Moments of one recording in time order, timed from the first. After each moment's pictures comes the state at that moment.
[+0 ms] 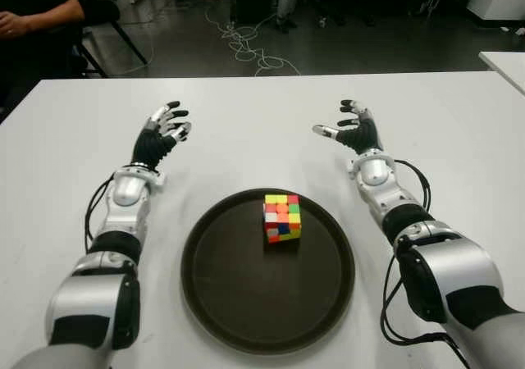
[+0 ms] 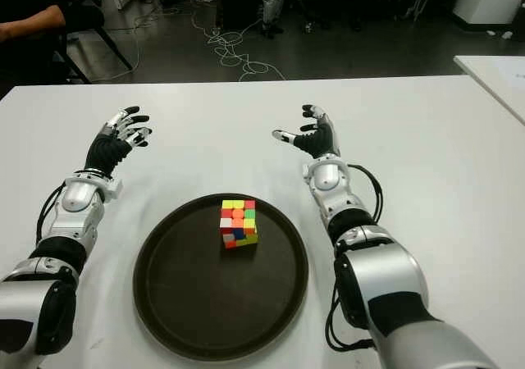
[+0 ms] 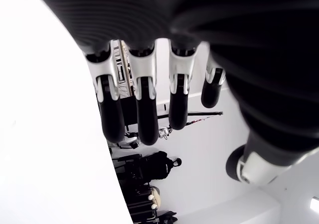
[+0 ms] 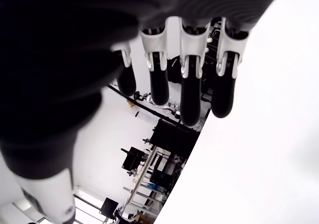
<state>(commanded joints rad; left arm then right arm) -0.69 0.21 0.14 1.14 0.00 -0.53 -0.16 -0.88 -0.08 0.01 1.30 -0.21 -0.32 -0.30</state>
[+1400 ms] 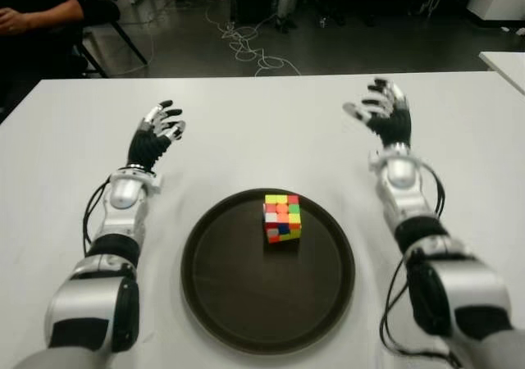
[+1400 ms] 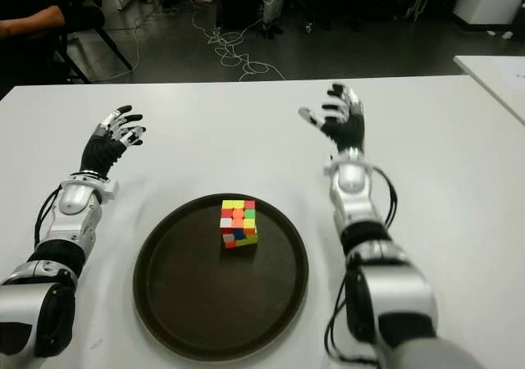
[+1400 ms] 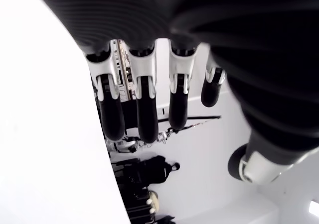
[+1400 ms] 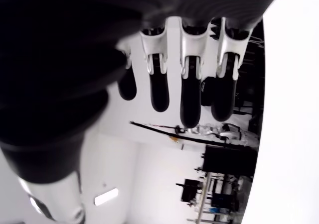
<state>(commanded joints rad) -0.65 0.22 0.16 1.11 -0.03 -0.53 -0.14 -0.68 -0.06 -0.15 1.05 -0.03 -0.49 -0.24</state>
